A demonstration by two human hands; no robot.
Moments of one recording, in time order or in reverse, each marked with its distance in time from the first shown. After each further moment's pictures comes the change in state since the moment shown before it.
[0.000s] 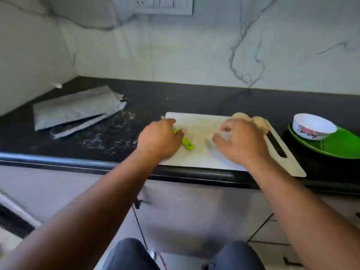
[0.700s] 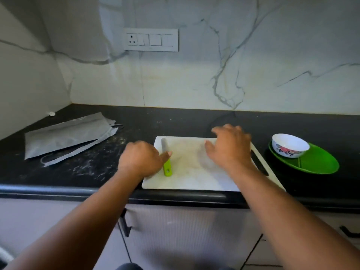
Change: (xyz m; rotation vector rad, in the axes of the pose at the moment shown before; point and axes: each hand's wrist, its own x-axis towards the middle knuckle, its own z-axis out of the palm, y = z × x) left_hand 0.005 -0.019 -0.015 0.074 -0.063 -0.072; right_hand 0.026 -0.009 -0.020 -0.303 0.078 0.055
